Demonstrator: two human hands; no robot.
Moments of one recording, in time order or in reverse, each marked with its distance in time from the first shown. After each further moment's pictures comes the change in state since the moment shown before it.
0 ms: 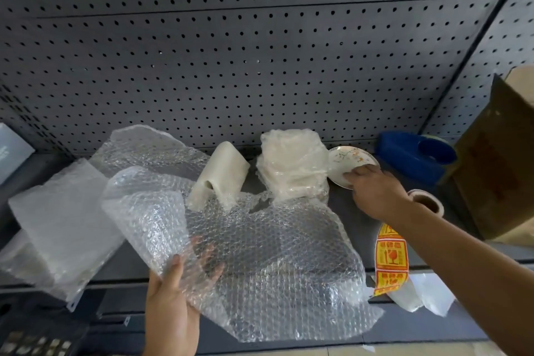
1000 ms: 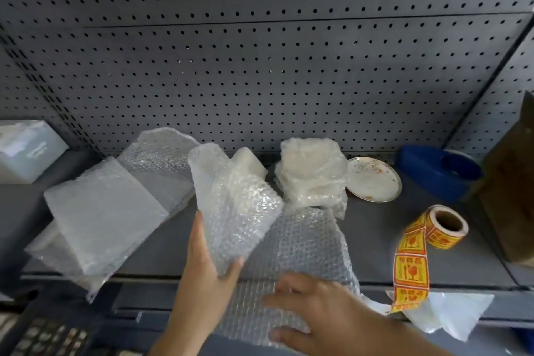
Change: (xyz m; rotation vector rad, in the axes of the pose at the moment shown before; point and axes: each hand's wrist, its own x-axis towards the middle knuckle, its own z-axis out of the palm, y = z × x) left_hand 0.001 0.019 0.017 1.056 -0.255 0.404; right_hand -0.136 -0.129 0.009 0.585 0.085 -0.815
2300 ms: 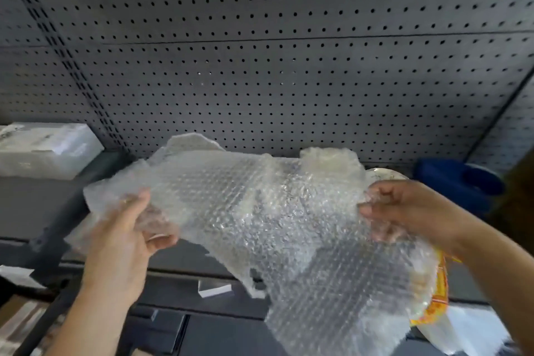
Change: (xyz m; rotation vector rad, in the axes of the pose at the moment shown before) left_hand 0.015 0.043 -0.130 -0.862 0.276 -0.110; right_hand 0.011 0.040 -0.145 0.857 0.212 0.516
